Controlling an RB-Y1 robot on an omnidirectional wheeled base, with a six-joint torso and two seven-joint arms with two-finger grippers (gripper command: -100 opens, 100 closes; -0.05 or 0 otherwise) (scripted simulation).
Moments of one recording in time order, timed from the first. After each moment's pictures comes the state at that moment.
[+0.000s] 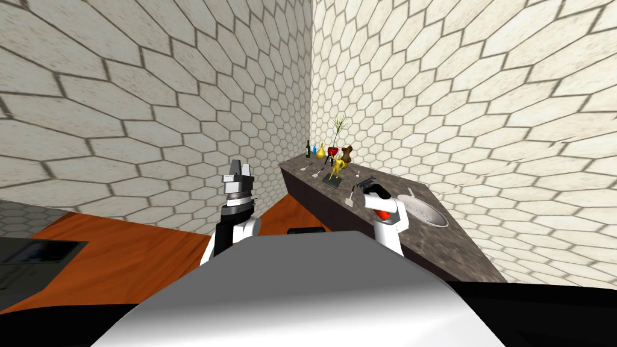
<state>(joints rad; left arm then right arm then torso) 0.48 0.04 0.00 -2.38 -0.02 -0.43 -0.11 0.11 -0.20 -0.36 -2.18 0.10 0.91 -0.90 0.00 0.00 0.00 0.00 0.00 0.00</state>
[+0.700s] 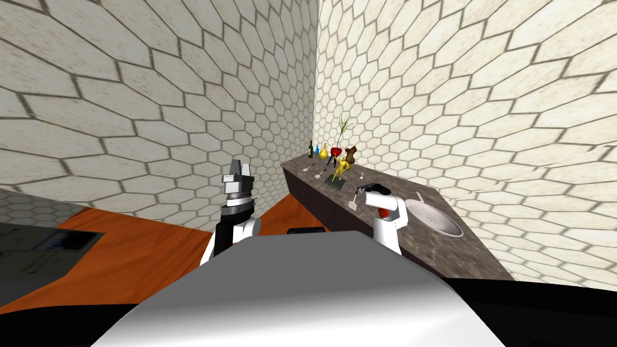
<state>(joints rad) 0.48 0.04 0.00 -2.38 -0.02 -0.43 -0.11 0.06 -0.18 -0.42 -2.13 0.10 1.11 -1.08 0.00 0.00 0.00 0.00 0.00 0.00</state>
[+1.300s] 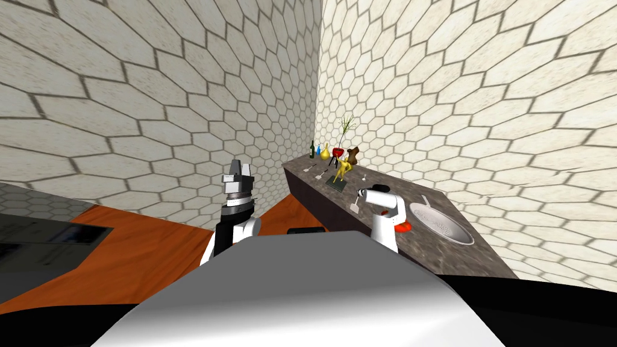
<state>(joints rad) 0.48 0.04 0.00 -2.38 -0.02 -0.43 -0.11 0.00 -0.17 -0.47 -2.07 0.10 1.26 -1.24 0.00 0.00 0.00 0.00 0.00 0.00</state>
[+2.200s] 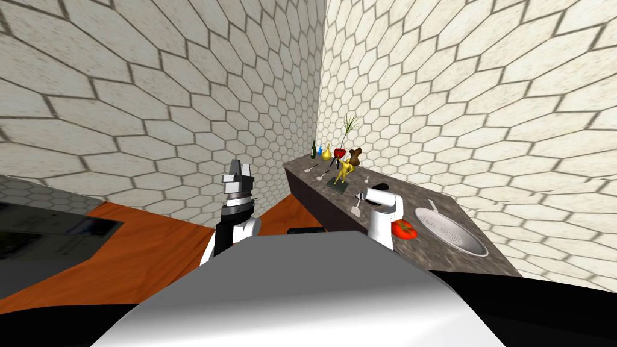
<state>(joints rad) 0.48 0.04 0.00 -2.38 -0.02 -0.43 -0.11 -0.07 -0.14 -0.54 -1.99 0.09 1.50 -1.49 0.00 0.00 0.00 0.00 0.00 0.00</state>
